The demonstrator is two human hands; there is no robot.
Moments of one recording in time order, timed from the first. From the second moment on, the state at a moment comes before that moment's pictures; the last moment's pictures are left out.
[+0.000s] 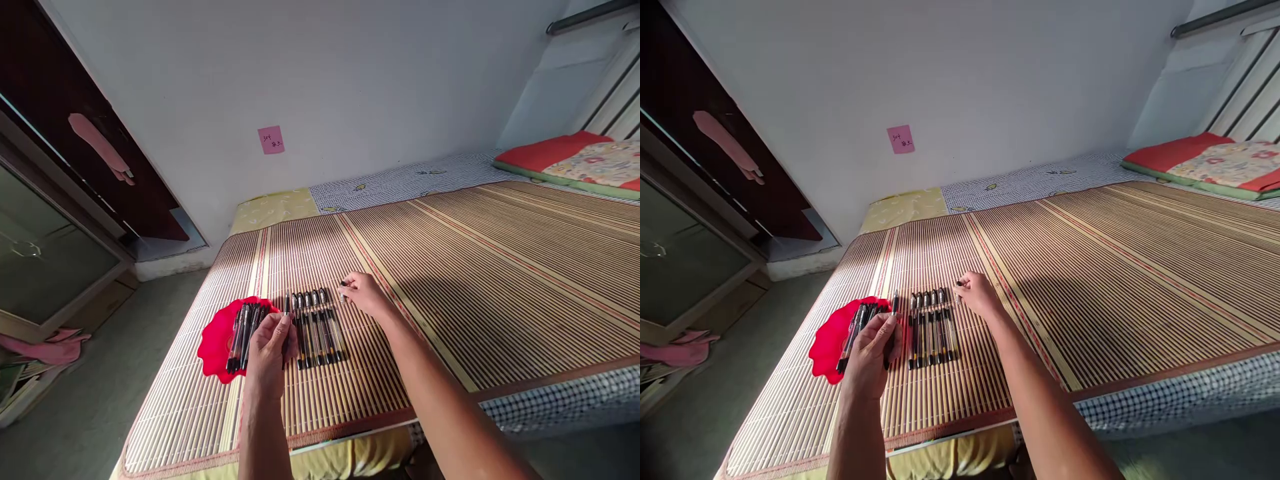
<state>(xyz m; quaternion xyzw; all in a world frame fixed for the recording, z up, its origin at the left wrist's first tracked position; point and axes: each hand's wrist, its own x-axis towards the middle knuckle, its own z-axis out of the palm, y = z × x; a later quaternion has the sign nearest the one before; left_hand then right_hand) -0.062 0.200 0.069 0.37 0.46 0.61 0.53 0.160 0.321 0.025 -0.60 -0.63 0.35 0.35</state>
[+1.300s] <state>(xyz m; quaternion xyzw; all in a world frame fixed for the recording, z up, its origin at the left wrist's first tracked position) -0.061 0.203 0.061 0.36 0.46 0.60 0.54 0.145 0.360 0.044 -0.55 -0.79 0.28 0.07</state>
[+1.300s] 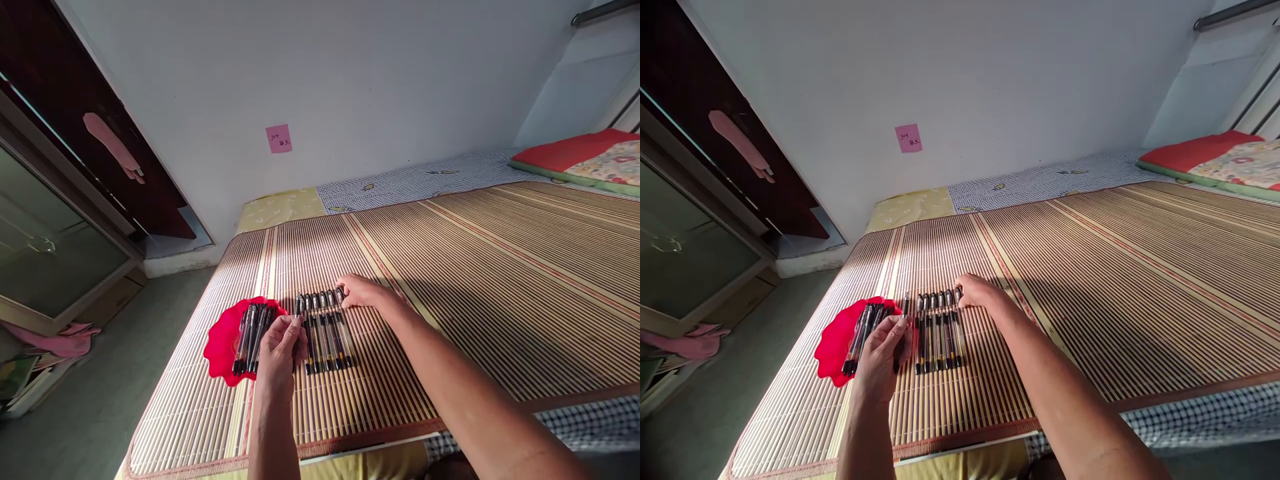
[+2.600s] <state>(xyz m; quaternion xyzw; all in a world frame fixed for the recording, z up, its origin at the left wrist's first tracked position) -0.036 0.213 0.038 0.42 0.47 0.62 0.46 0.113 0.259 0.062 -0.36 -0.53 0.59 0.49</state>
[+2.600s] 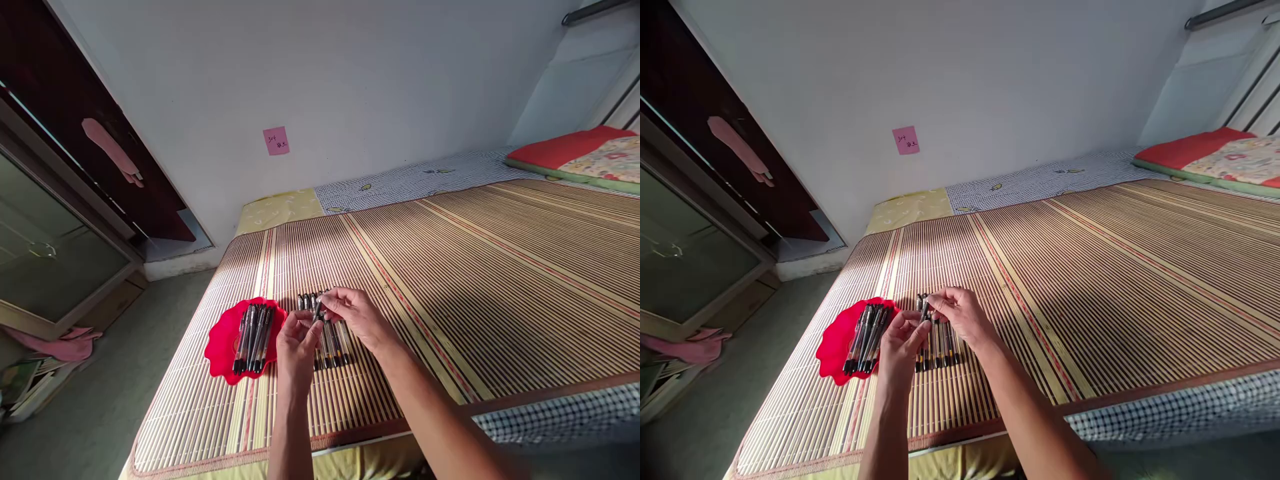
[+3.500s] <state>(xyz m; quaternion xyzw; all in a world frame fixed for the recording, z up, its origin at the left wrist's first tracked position) -0.009 0.202 0.054 0.53 0.56 0.53 0.35 0.129 0.257 0.063 -0.34 -0.51 0.57 0.55</state>
